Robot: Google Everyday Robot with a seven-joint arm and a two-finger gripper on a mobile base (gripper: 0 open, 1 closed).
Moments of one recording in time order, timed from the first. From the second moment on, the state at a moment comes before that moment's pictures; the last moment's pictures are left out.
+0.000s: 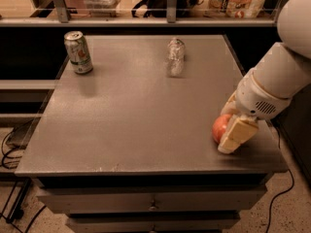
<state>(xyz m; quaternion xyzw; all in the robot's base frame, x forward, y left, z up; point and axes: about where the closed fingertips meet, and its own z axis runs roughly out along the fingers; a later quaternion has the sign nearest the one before) 0.450 -0.165 0.852 -0.60 0.78 0.08 0.12</state>
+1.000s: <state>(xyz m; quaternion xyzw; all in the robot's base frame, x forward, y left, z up) 0.466 -0.153 0.908 -0.62 0.76 0.05 0.17</state>
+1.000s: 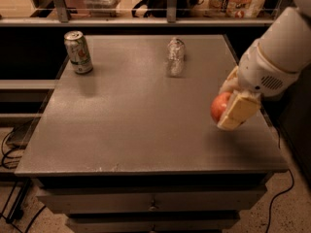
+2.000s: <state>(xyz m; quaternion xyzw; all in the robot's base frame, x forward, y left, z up) 0.516 -0.110 1.015 -0.66 0.69 0.02 0.28</state>
